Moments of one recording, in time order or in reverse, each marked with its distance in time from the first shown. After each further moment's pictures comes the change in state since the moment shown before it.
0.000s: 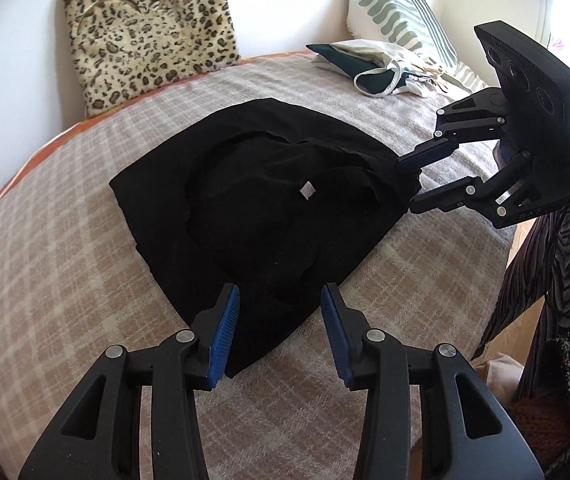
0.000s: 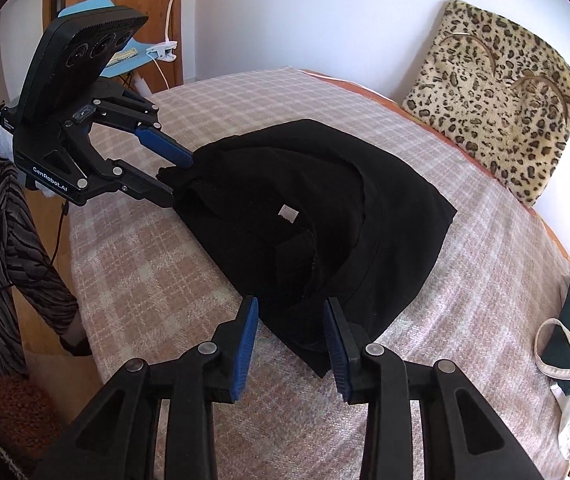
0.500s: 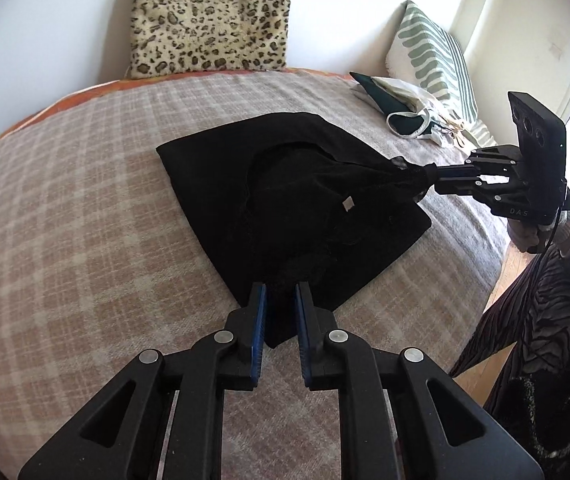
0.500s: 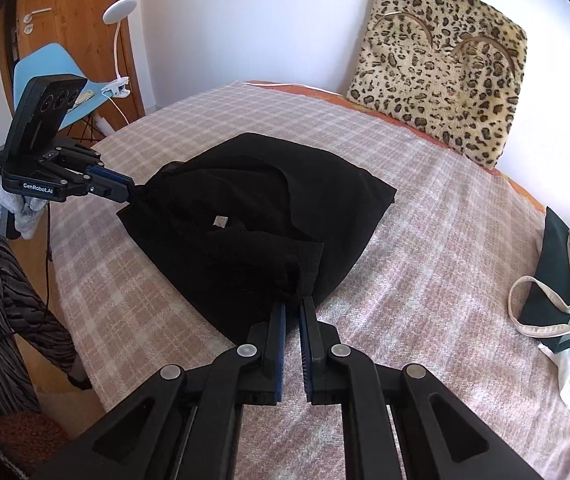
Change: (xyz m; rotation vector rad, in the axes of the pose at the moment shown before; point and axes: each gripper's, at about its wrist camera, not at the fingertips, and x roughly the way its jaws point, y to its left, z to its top) left arm -0.029 0.045 -0.016 -0.233 -0.040 -0.061; right arm -0.028 -0.050 -0.007 0.192 -0.023 -0.052
